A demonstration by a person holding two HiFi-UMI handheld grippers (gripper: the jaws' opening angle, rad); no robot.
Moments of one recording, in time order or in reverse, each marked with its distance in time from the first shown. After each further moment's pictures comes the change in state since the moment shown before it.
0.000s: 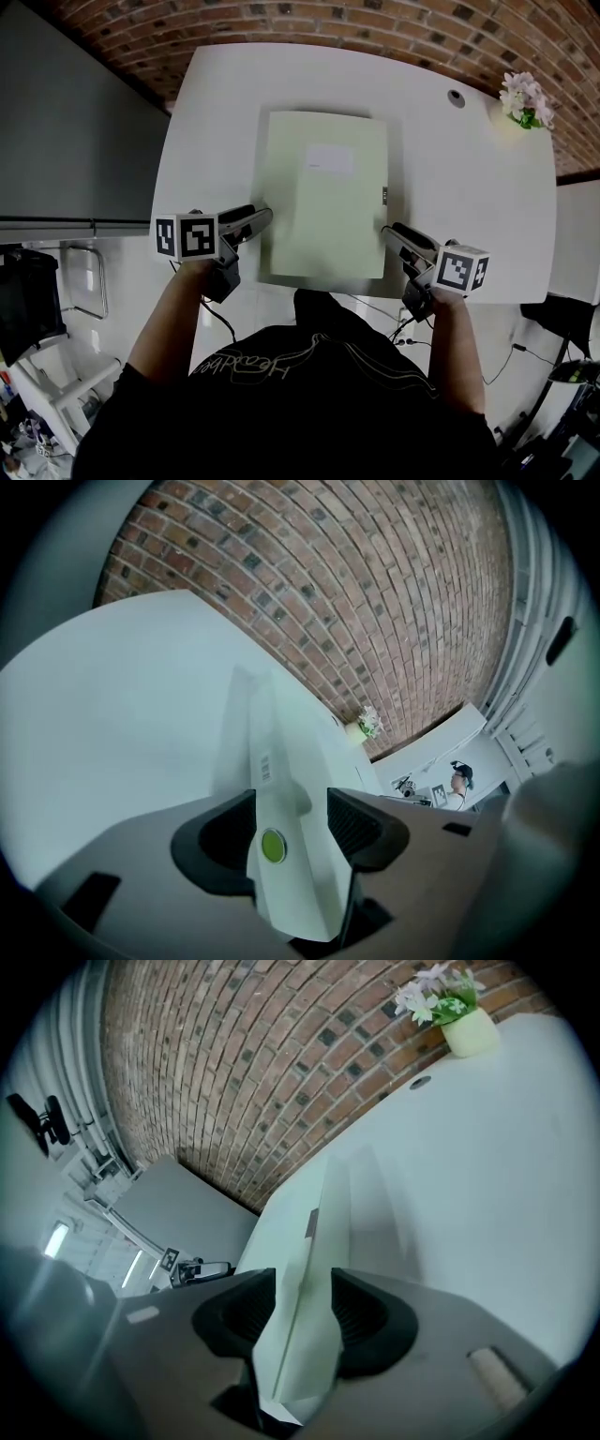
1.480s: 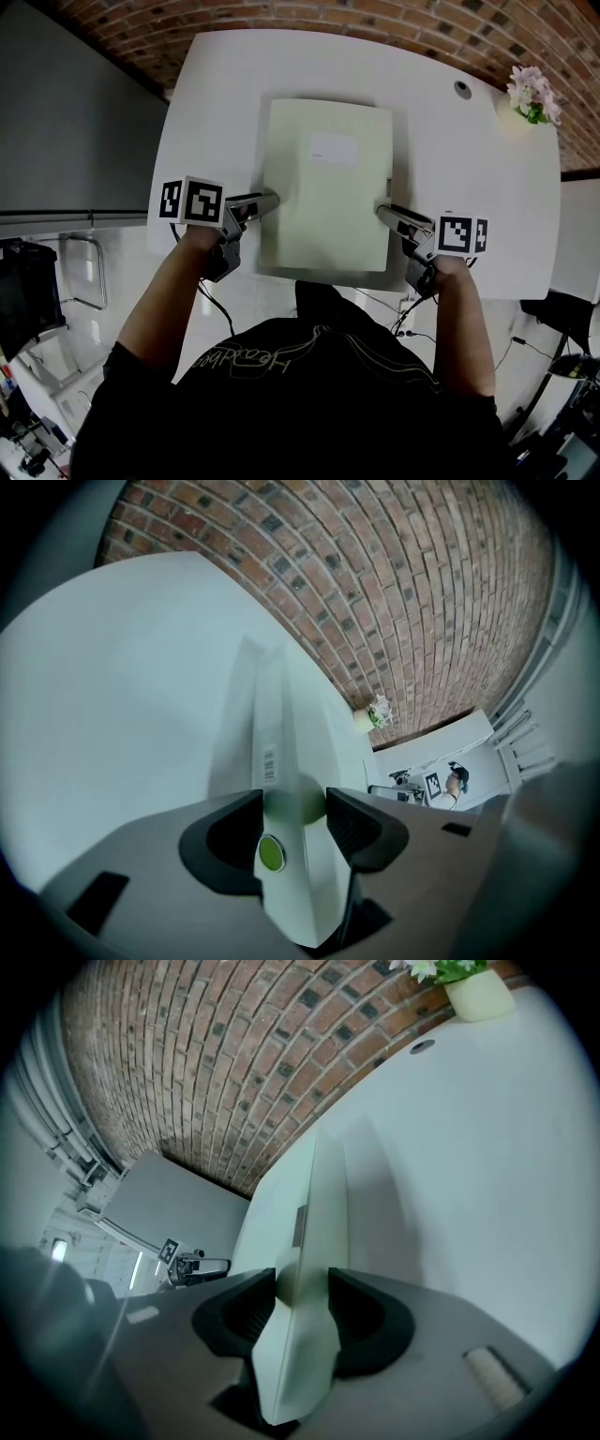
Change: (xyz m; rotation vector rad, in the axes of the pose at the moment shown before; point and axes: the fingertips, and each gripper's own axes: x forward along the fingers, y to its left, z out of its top) left arm 0.020 0.007 -0.001 -0.097 0.153 0.003; right arm 0.031 -0.012 0.004 0.074 0.154 -0.010
